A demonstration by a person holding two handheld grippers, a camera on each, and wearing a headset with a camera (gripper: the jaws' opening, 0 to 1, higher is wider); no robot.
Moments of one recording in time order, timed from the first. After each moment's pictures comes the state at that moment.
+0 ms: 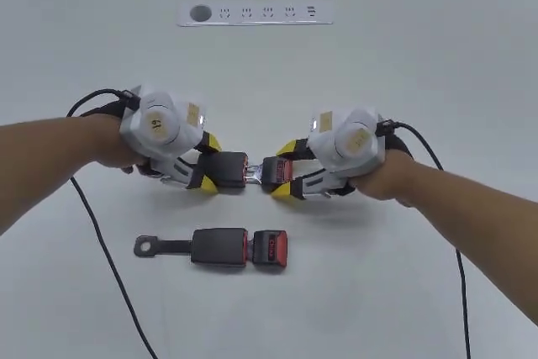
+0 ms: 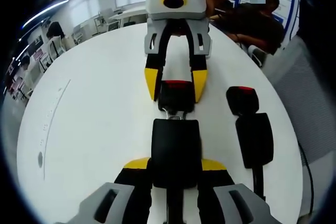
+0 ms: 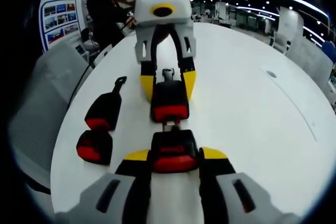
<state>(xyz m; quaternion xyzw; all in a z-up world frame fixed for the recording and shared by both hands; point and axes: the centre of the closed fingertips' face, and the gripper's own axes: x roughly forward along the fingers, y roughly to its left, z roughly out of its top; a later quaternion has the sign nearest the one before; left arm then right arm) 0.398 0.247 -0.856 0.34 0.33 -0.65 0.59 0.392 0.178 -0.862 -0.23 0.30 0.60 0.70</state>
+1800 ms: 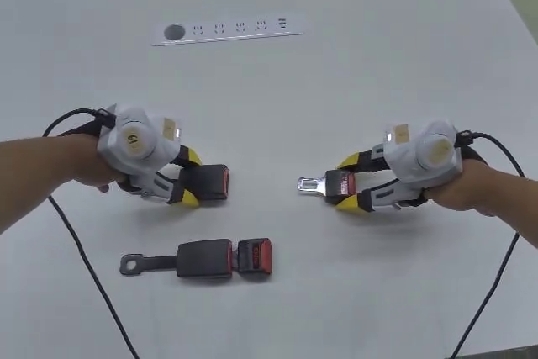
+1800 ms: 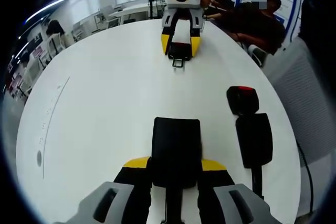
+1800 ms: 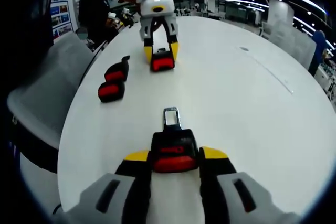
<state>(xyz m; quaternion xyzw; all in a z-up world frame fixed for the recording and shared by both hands) 0.398 0.250 -0.857 0.34 0.34 -0.65 0.59 0.374 0.055 -0.855 -0.23 0.34 0.56 0.72</state>
